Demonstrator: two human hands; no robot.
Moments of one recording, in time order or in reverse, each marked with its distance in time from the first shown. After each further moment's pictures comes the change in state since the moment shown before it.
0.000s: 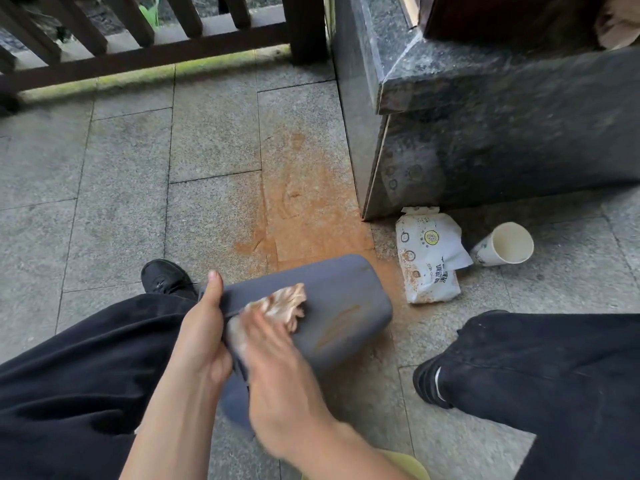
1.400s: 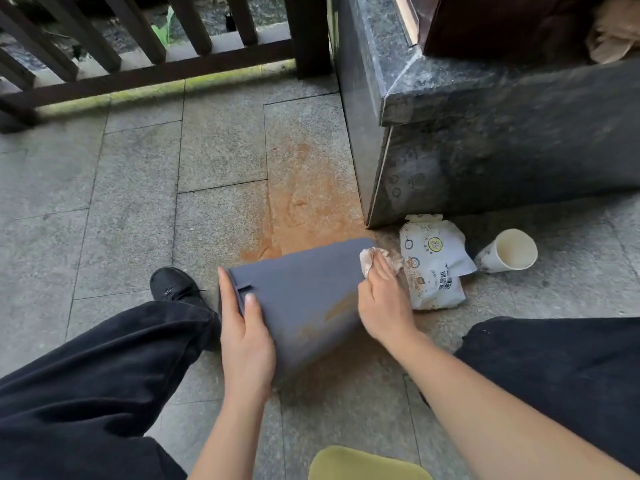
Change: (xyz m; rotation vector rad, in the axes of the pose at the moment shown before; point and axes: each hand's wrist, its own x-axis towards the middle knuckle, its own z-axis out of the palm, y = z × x) left_hand 0.000 -0.049 0.004 0.565 0.163 0.719; right_hand 0.039 0.135 -0.091 -0.302 0.169 0.455
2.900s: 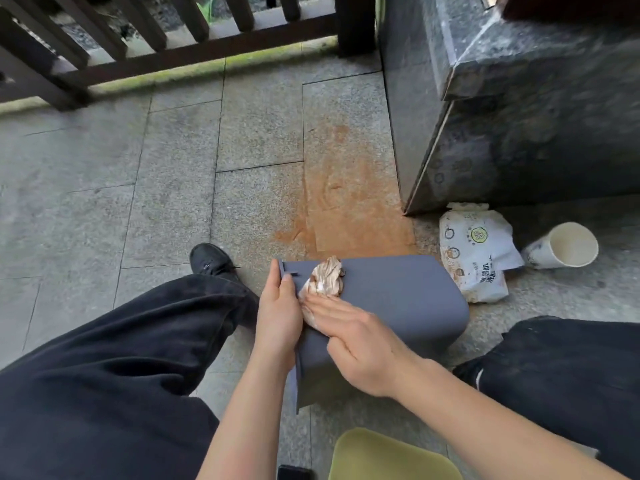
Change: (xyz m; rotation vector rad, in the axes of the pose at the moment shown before) left_hand 0.027 -0.019 -0.009 -0.144 -0.145 -0.276; right_hand -0.072 -0.084 0.004 0.141 -0.417 -0.653
